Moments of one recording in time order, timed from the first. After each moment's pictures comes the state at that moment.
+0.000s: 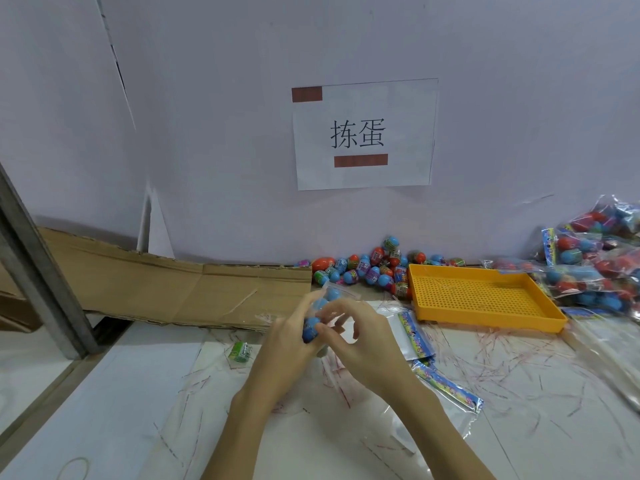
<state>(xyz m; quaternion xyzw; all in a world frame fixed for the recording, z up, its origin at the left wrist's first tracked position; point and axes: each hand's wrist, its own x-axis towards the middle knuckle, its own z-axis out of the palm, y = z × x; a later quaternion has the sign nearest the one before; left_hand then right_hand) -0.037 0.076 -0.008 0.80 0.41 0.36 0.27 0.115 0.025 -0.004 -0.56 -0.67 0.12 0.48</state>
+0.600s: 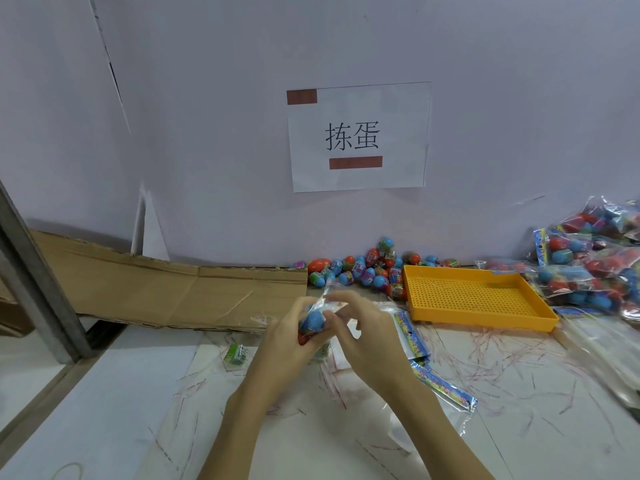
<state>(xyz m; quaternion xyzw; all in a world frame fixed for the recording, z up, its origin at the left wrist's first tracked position) -0.036 0.075 -0.006 0.78 0.40 0.35 0.33 0.121 0.026 -0.004 -0.59 -0.65 0.06 0.48</state>
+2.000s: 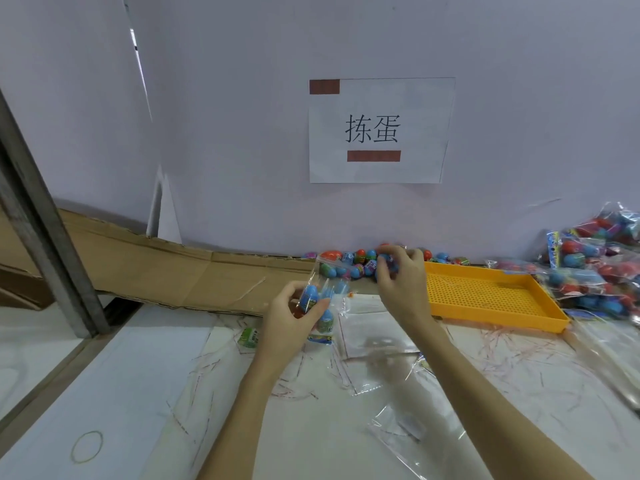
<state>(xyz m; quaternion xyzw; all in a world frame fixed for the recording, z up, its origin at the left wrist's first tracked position) -0.043 0.095 -0.017 0.64 0.42 0.48 0.43 0.164 0.079 0.021 -0.66 -0.52 0.00 0.54</state>
